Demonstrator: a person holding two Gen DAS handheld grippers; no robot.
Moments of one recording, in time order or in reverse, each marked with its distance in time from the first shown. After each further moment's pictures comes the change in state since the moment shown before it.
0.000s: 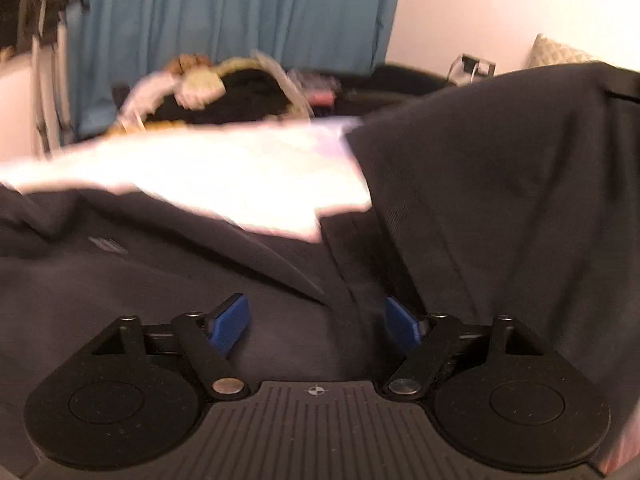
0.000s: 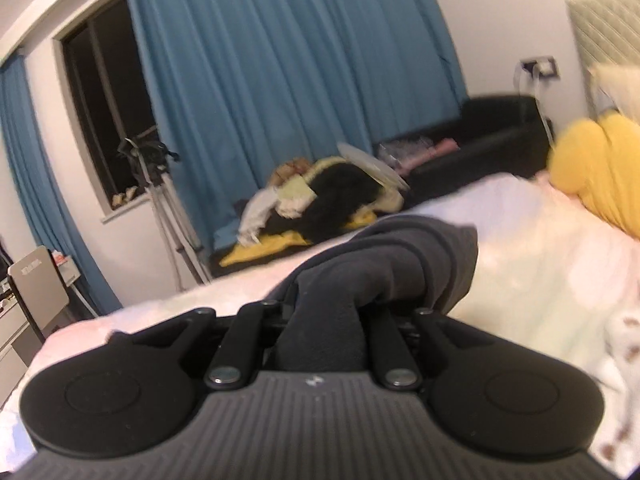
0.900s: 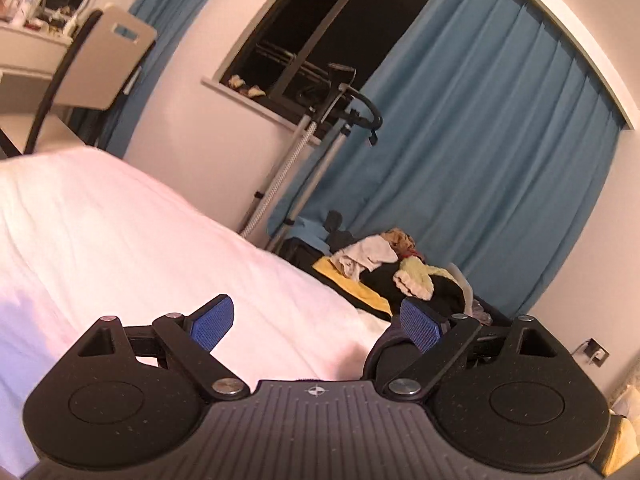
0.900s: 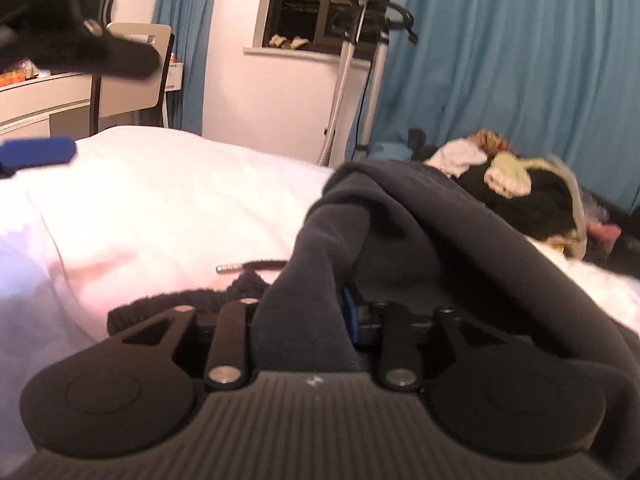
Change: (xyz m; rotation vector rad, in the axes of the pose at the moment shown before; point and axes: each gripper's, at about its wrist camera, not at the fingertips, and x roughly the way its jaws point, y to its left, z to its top) left arm -0.153 0.346 -0.025 -0.617 -0.444 0.259; right arm 0.243 0.370 -0.209 -0.615 0.200 0.194
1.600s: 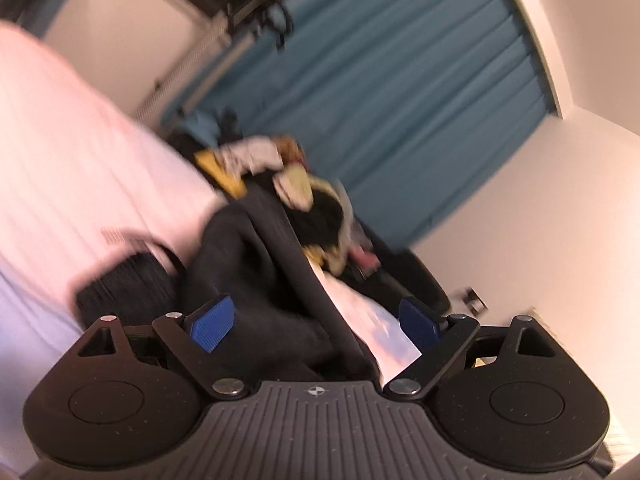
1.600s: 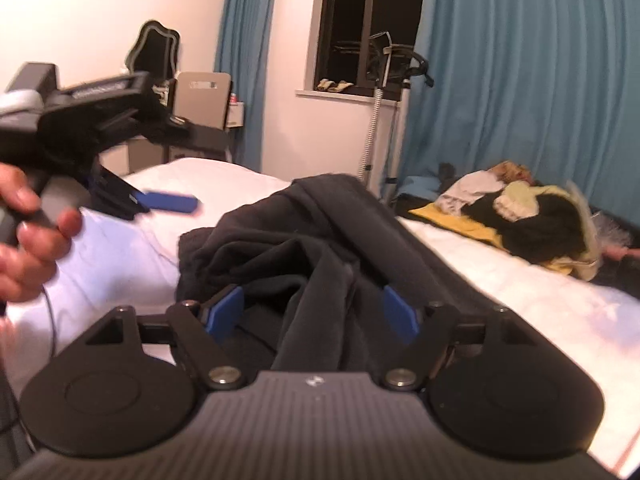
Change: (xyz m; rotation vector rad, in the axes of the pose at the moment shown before) left arm -0.001 -0.071 -0.056 -0.166 0.317 -0.342; right arm -0.188 -0.120 -0.041 -0.042 -0.102 0.212
